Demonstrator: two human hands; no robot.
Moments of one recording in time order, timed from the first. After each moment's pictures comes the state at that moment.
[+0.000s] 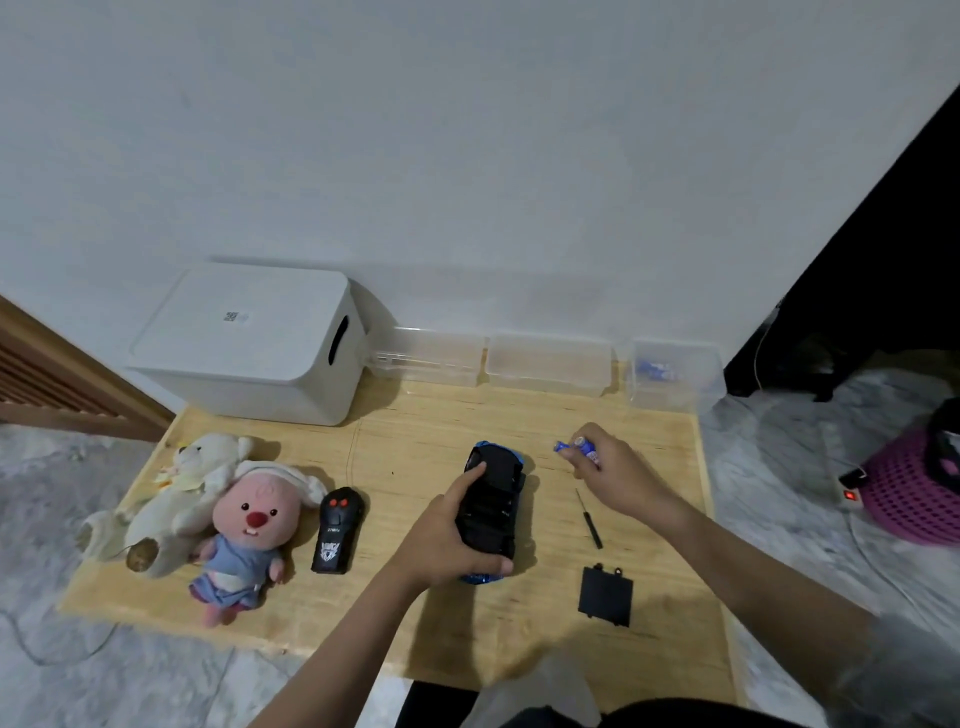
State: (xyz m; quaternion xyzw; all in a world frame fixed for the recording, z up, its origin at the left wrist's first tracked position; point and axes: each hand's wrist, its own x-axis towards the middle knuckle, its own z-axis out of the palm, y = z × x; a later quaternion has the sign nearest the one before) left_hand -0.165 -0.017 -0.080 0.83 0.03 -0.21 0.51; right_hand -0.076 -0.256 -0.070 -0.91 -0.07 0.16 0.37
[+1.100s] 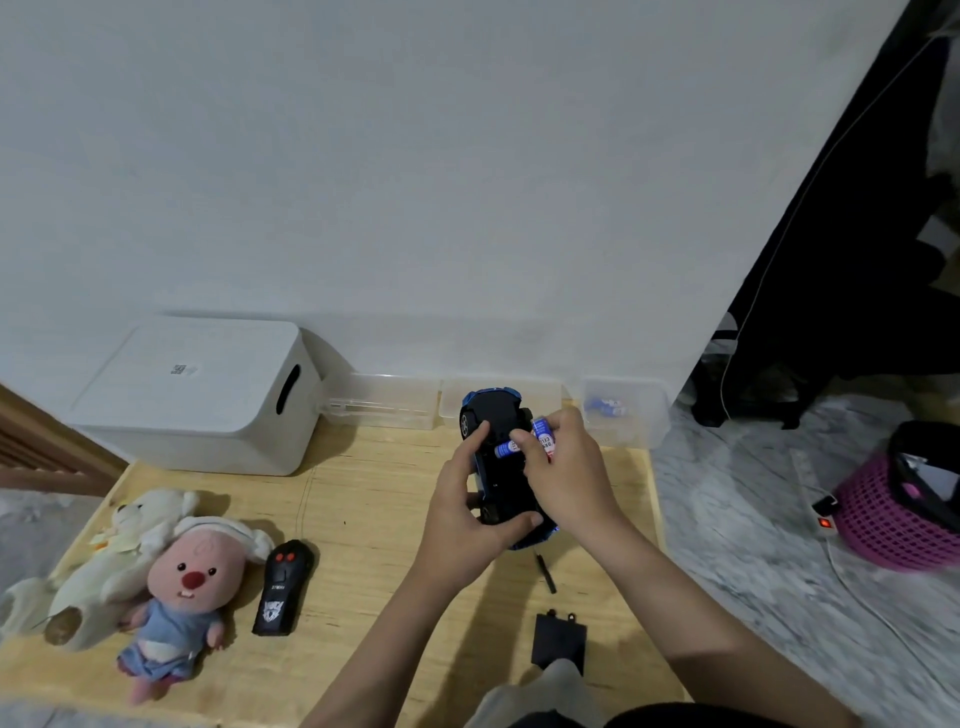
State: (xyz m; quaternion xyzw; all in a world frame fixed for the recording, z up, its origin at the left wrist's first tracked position) left_hand -0.129 -0.109 -0.019 0.80 0.01 0.02 0.60; right_hand -0.082 -0.238 0.017 -0.86 0.02 0.00 0.50
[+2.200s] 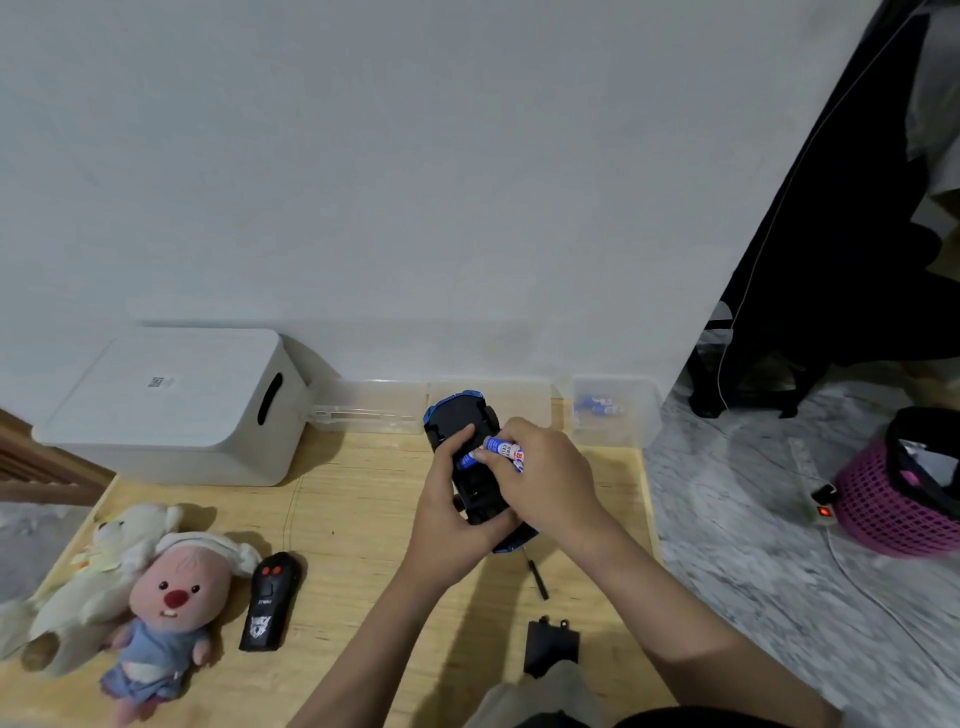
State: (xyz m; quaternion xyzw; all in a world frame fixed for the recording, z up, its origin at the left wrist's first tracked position) left_hand -0.121 -0.115 -0.011 0.79 0.01 0.02 0.61; right_hand -0.078 -0.236 0.028 -0.93 -0.07 -0.01 0.36
